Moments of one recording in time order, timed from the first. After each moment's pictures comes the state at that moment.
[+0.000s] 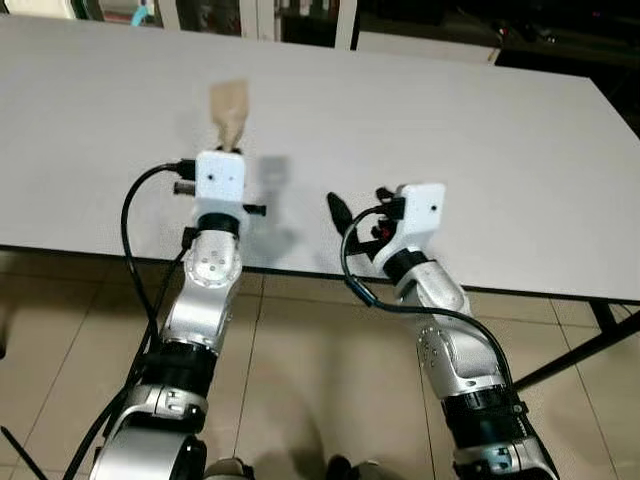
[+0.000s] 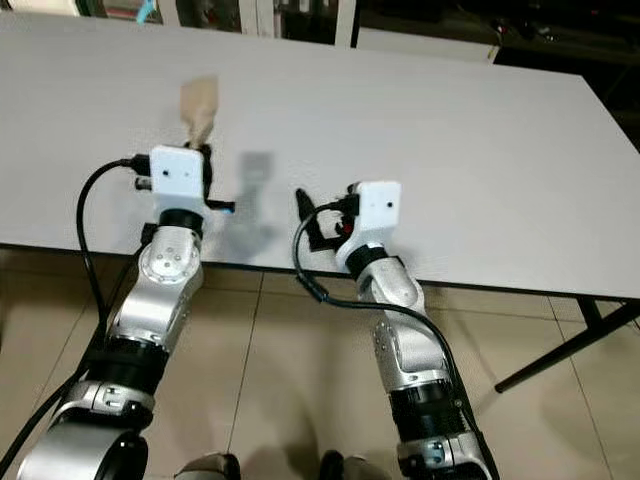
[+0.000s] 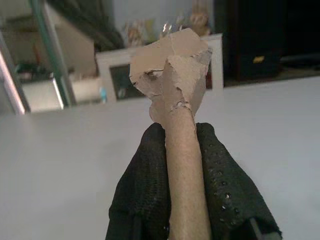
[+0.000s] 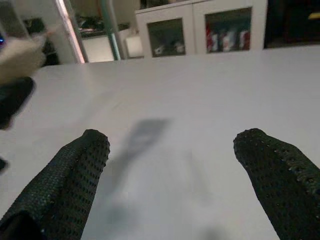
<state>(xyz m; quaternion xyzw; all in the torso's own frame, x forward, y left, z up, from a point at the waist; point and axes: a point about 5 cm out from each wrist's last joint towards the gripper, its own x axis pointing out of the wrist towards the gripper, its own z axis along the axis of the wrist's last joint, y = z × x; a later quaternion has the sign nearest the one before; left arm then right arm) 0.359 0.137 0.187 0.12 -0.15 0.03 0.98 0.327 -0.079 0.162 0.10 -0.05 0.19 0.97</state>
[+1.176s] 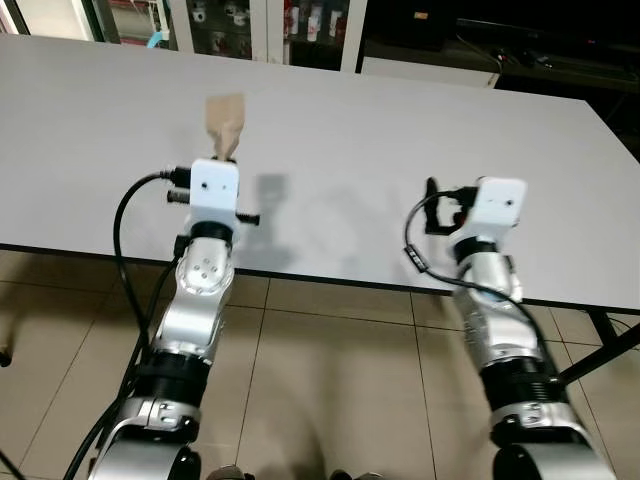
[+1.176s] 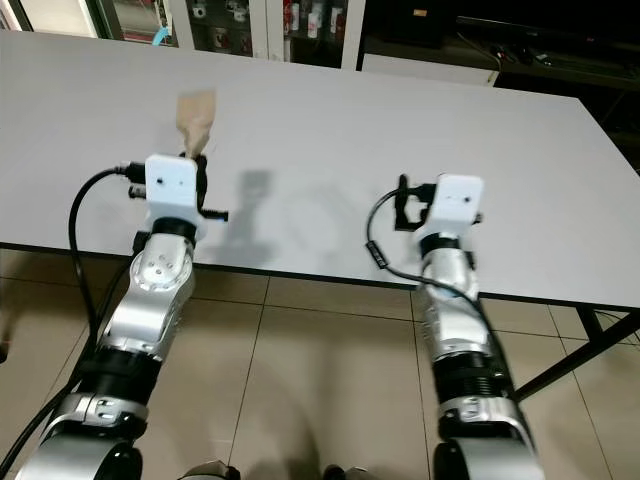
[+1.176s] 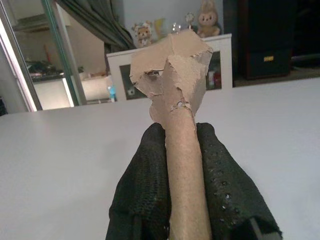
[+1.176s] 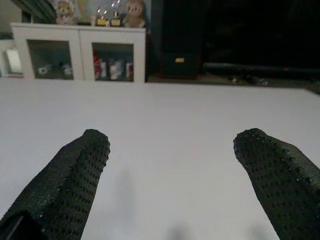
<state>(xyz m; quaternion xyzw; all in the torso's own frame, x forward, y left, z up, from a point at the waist) 0.355 0.145 0.179 0.12 -0.12 0.03 0.99 0.355 -0.161 0.147 0.02 -0.07 -0.03 1.00</state>
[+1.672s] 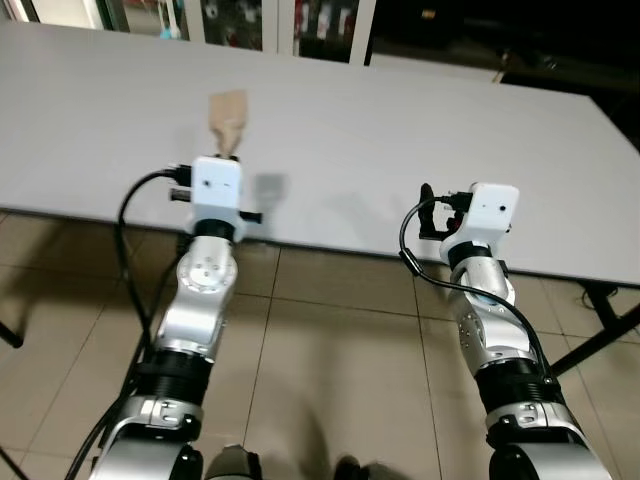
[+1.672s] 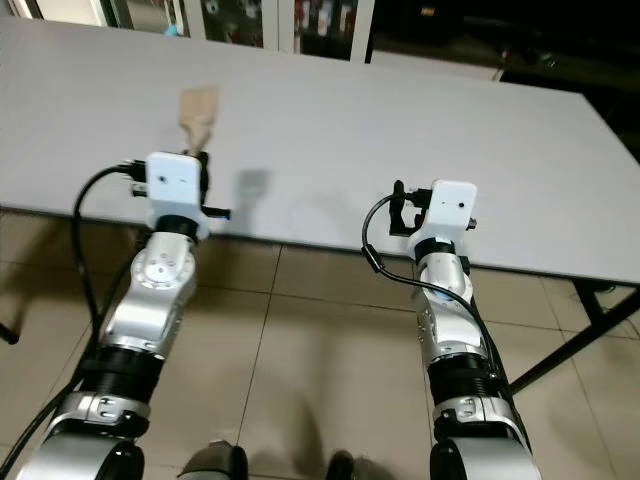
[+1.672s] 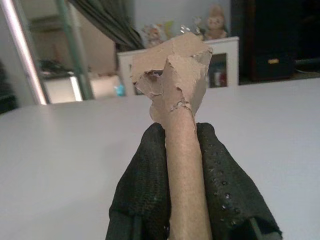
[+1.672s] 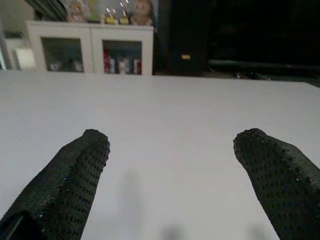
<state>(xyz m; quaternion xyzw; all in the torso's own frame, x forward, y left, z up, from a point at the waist) 0.355 0.145 0.178 0.11 -0.12 0.03 0.99 0.355 -0.163 0.142 0.02 -0.07 -0.04 1.00</state>
